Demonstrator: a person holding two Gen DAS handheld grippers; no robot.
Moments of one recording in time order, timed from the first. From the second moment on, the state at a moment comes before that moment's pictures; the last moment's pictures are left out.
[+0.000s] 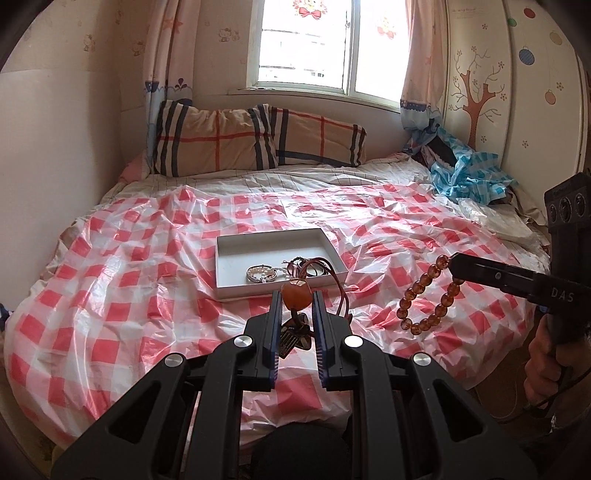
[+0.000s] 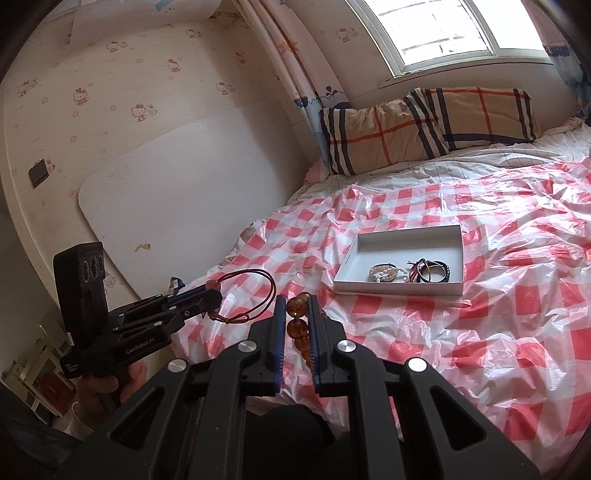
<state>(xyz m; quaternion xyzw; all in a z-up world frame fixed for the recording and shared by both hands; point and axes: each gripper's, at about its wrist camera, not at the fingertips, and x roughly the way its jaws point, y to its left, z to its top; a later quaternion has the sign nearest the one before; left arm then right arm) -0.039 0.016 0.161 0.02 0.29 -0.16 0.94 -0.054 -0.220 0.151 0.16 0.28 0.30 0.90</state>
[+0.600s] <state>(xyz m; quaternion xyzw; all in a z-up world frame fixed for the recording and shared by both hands) -0.052 0.021 0.176 0.01 0.27 -0.16 0.95 -0.067 -0.217 0.165 0.17 0.26 0.31 0.90</state>
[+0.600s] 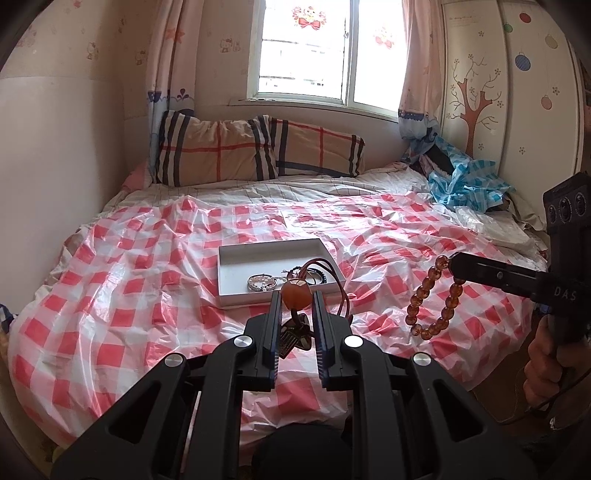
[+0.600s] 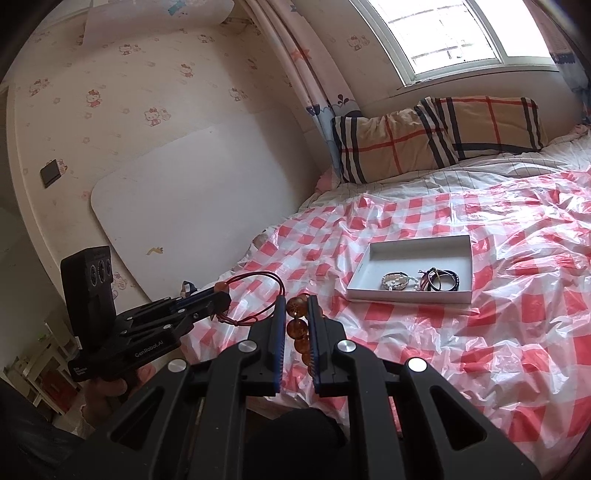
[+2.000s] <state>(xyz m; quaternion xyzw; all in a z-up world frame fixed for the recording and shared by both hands) 0.109 0.018 0.097 -0.01 0.34 -0.16 0.93 0.072 -0.213 0.112 0.17 0.30 0.30 0.89</state>
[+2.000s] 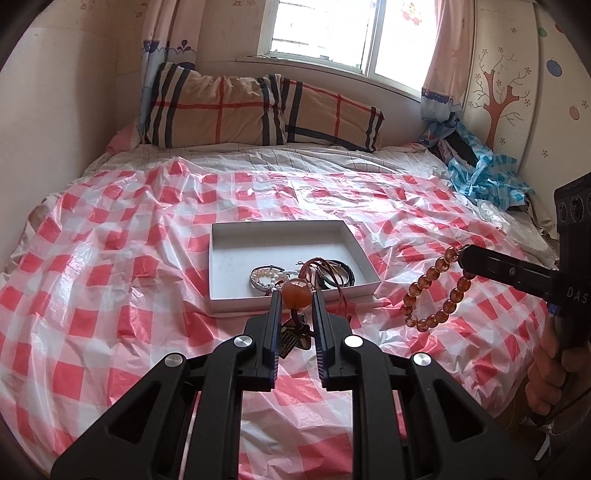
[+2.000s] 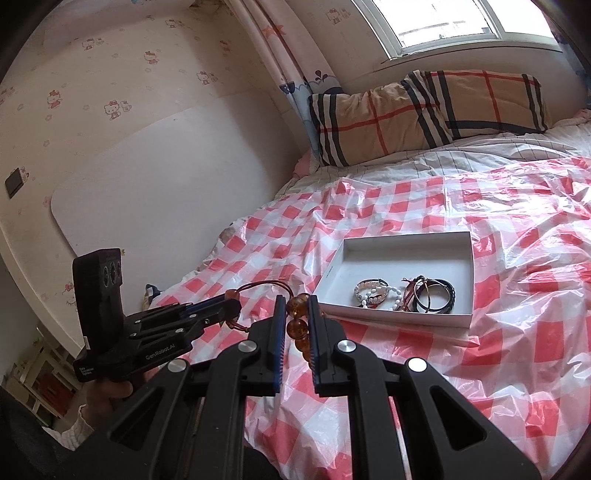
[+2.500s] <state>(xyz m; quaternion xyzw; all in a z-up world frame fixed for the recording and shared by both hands) 0.175 0.000 0.061 -0.01 0.35 -0.17 0.92 0.141 -0.214 0.082 0.15 0.32 0.30 0.89</state>
